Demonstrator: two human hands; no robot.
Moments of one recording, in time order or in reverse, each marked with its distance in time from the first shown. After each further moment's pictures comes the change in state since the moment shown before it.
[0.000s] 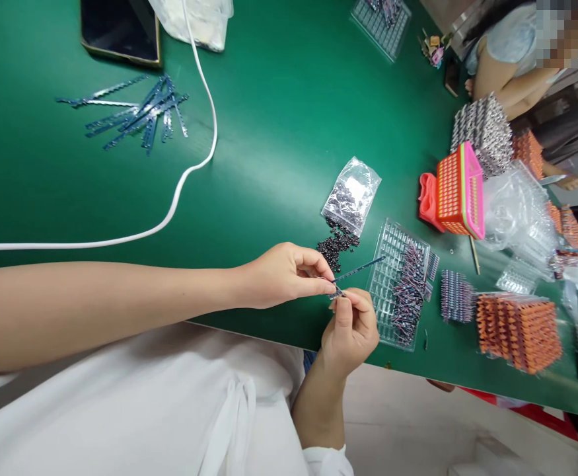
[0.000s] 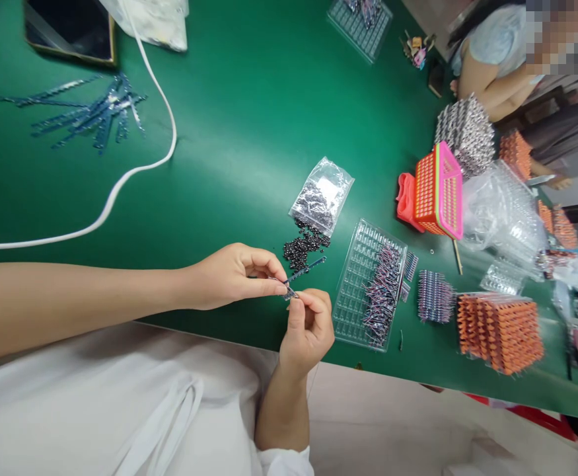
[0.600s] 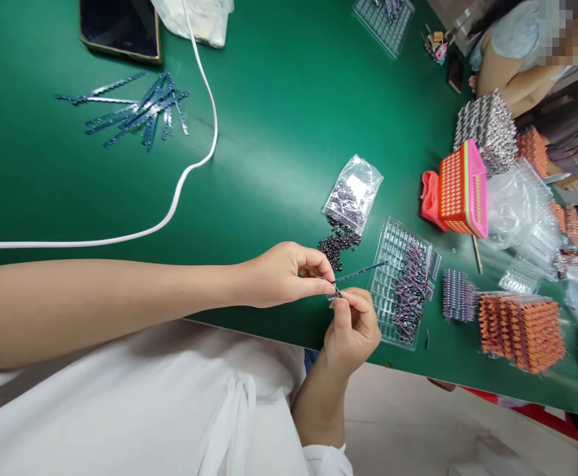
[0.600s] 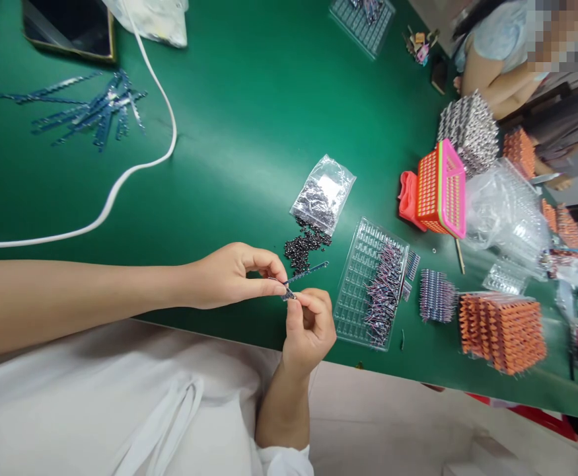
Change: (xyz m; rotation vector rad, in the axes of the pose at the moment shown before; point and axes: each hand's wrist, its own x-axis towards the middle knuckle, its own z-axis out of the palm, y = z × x) left_hand -0.001 0.006 -0.004 0.250 -0.033 0.053; right_hand 0.000 0.004 -0.003 0.037 -0.026 -0.020
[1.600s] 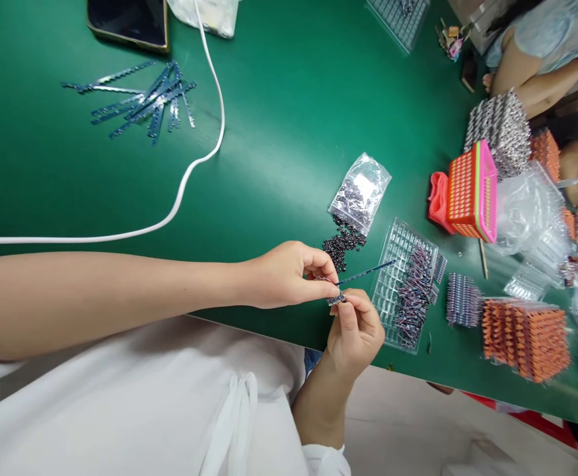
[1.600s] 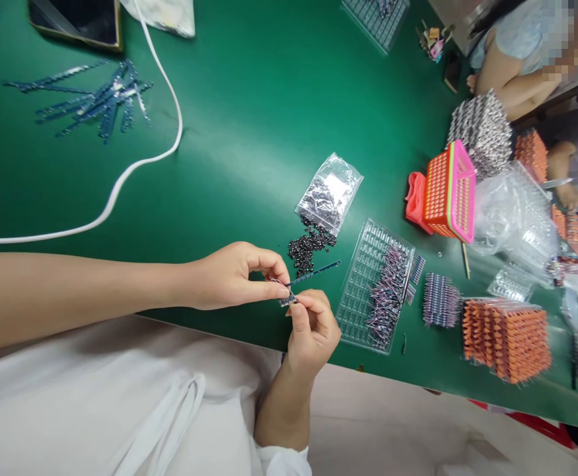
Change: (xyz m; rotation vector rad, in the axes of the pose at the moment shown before) left_hand -0.002 0.004 0.000 0.048 -0.018 -0.040; right_hand 0.001 0.001 -0.005 0.240 -0.083 0.143
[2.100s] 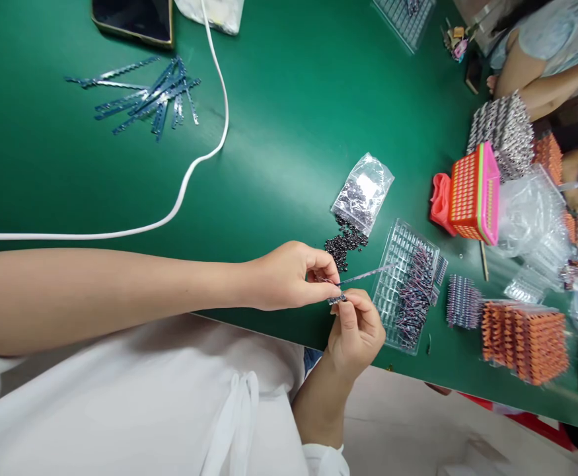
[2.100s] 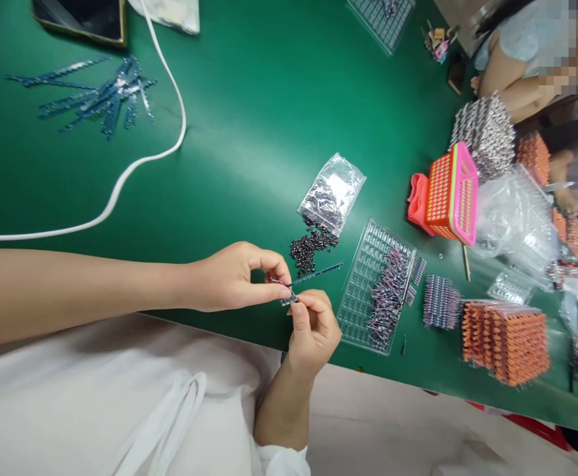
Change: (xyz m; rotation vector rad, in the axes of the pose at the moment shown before) left_hand -0.002 0.000 0.002 0.062 0.039 0.026; right_hand 0.000 0.001 0.000 -0.019 -0.006 -0.007
